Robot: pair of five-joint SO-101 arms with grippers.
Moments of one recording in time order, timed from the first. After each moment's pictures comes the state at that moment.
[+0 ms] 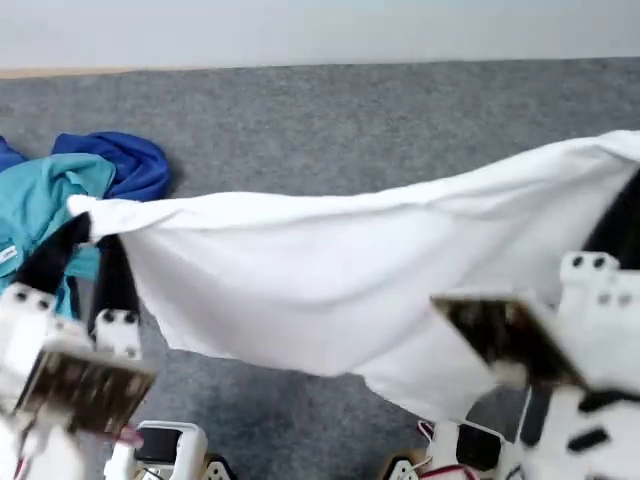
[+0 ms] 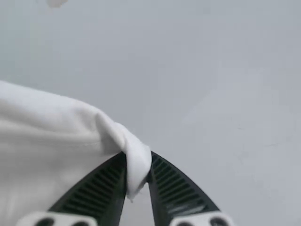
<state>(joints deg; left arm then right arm) -1.0 -69.1 8.5 84.2 -25.8 16.3 -53.3 -18.6 69.5 56.7</state>
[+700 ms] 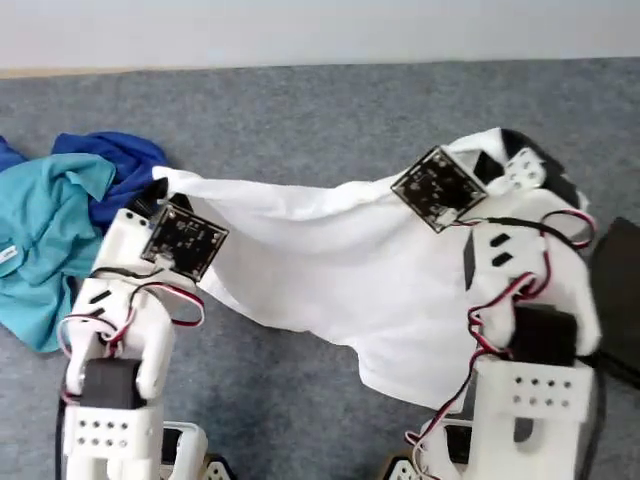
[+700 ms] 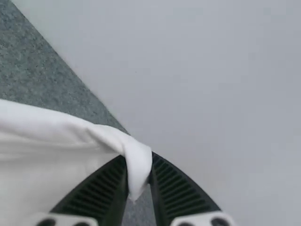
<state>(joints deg) -1.0 -68.3 60.7 37.8 -25.6 1.8 -51.6 33.4 38.8 56.7</state>
